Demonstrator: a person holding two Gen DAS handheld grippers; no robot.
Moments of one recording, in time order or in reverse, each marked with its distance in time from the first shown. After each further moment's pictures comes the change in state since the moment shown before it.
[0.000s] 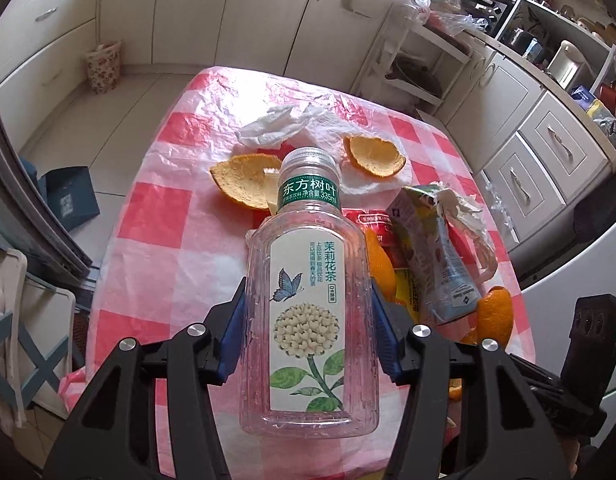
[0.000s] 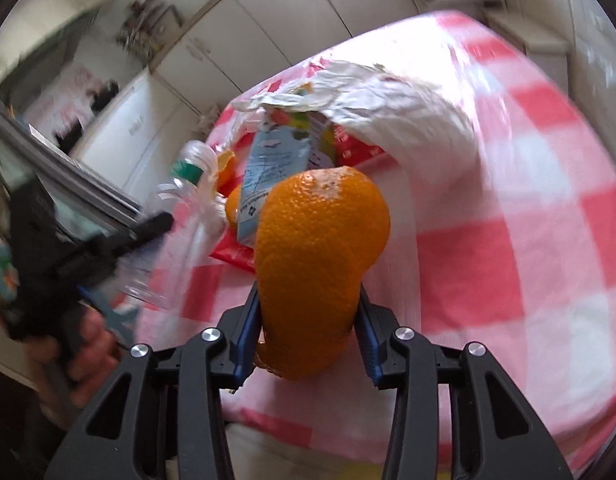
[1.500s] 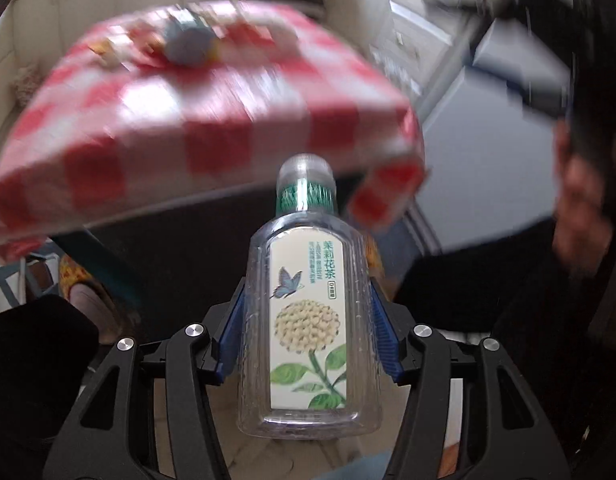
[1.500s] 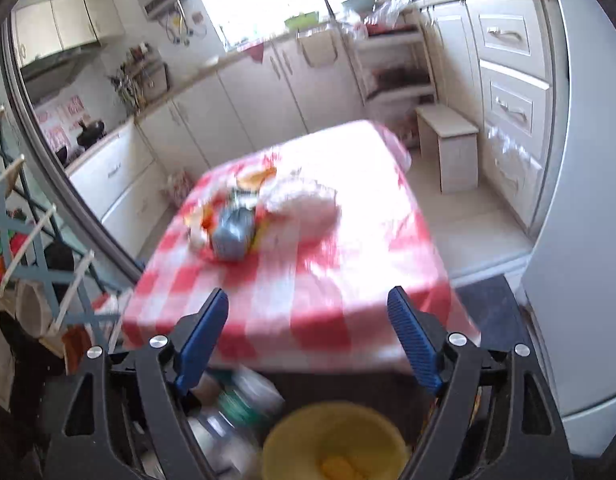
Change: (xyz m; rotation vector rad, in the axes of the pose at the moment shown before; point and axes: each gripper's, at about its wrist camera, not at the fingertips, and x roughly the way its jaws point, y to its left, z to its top) left arm -0.070 -0.124 -0.268 0.318 0.209 -0.149; right arm -0.150 0.007 -0.068 -0.103 -0.352 -0.237
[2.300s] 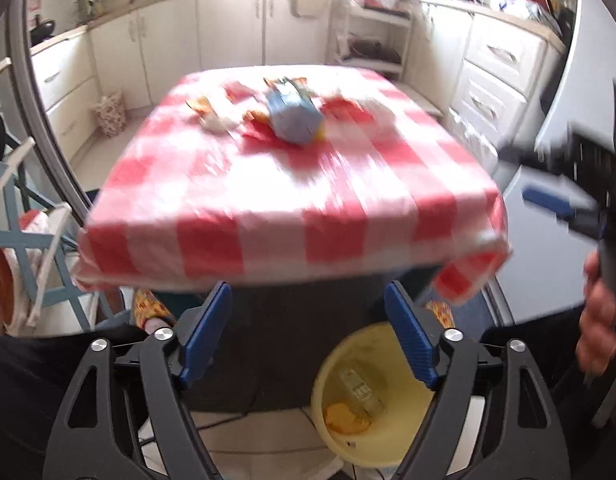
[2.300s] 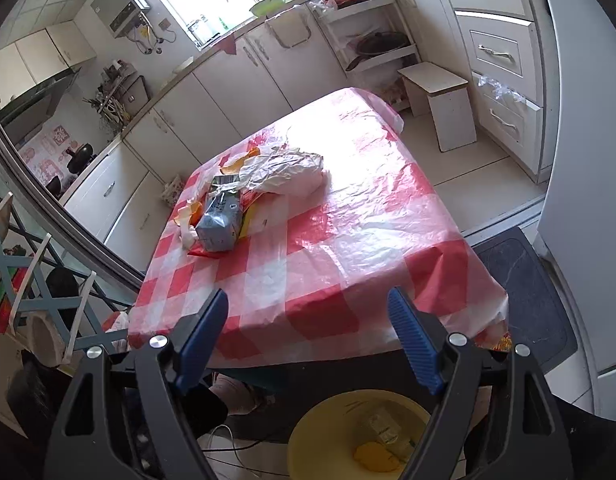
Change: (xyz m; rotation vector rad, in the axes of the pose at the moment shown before) left arm -0.043 0.034 0.039 -0.111 -0.273 0.318; right arm 0.021 -0.025 -0.027 0.144 0.079 0.030
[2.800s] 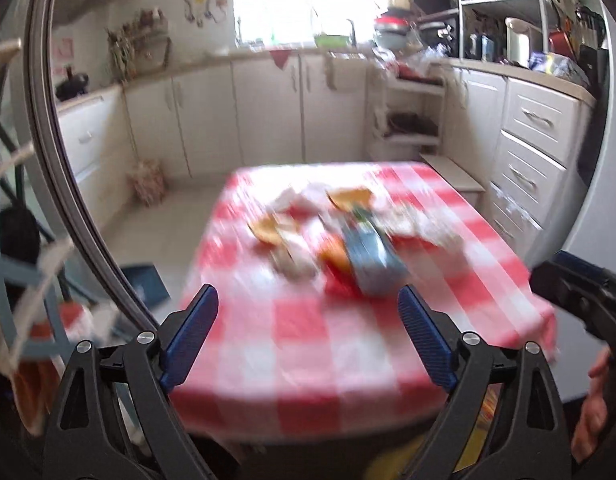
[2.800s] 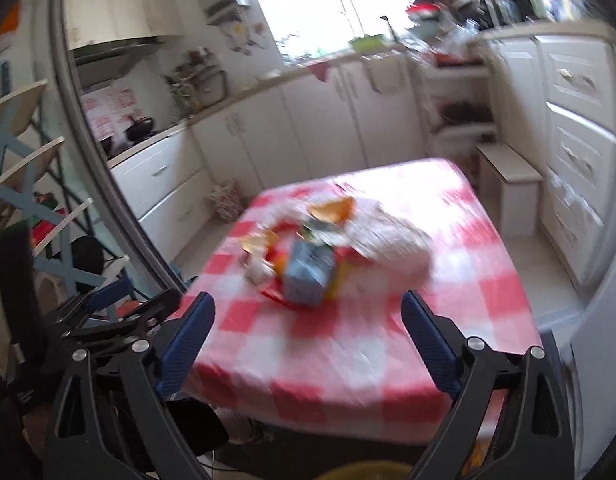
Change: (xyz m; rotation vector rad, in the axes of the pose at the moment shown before) left arm -0.003 0.053 0.110 0.023 -0.254 0.149; right arm 0.019 0.103 0.028 -0.336 -0.152 0.133
